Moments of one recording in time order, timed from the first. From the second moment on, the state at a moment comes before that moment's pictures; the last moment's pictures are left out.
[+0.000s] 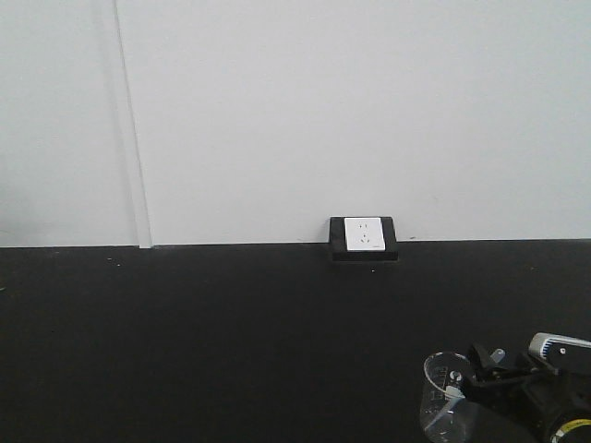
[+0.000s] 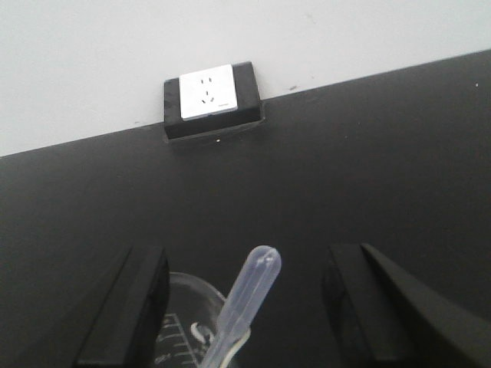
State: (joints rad) left arm -0.07 -0.01 0.03 -0.02 0.01 0.05; right arm 0.04 1.83 -0.60 -0.04 -0.96 0.25
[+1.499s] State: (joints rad) left arm -0.07 -0.01 0.03 -0.02 0.01 0.05; right arm 0.04 1.14 -0.30 -0.27 -0.96 0.24
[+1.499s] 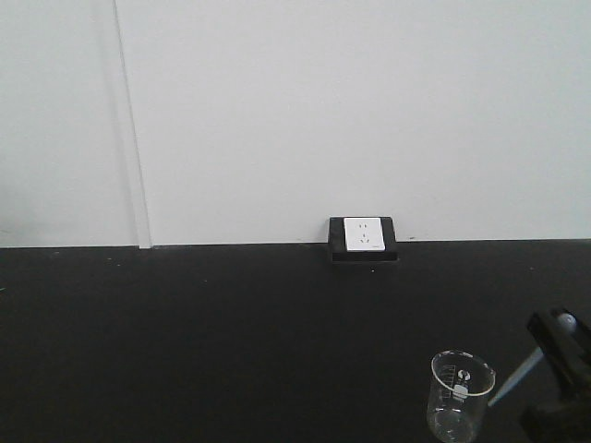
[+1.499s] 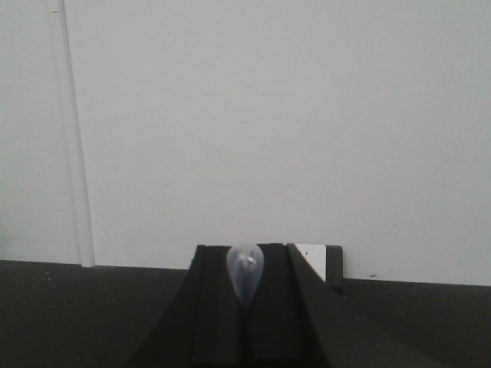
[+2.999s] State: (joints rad) left arm -0.07 -0.01 0.03 -0.02 0.01 0.05; right arm 0.04 0.62 0.02 -0.27 -0.68 0.24
